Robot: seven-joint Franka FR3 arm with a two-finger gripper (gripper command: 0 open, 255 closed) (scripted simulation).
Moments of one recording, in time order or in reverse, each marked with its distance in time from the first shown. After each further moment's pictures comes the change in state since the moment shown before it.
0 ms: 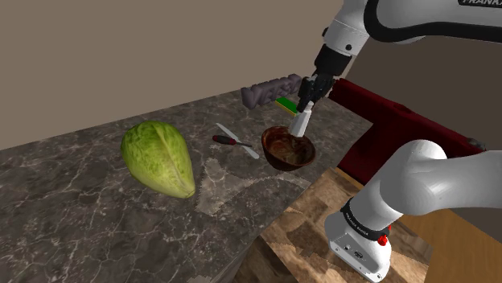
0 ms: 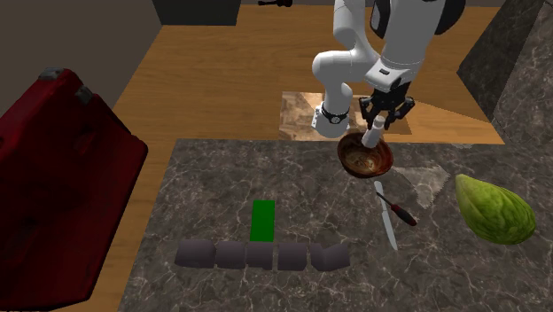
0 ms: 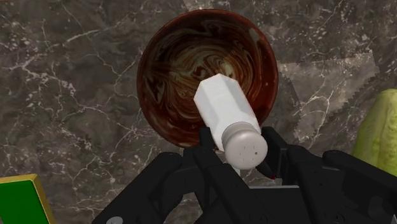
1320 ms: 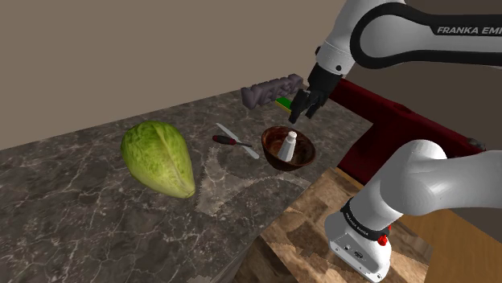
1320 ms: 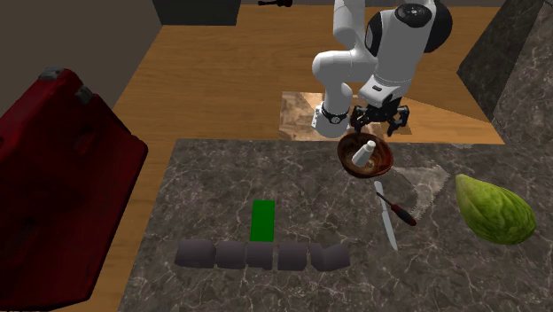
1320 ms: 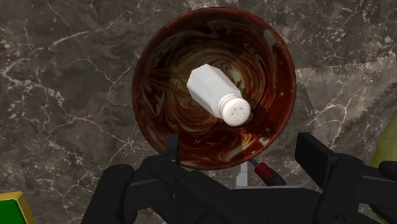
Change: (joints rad) arm 0.004 0.001 0.006 -0.114 0.009 0.116 -0.010
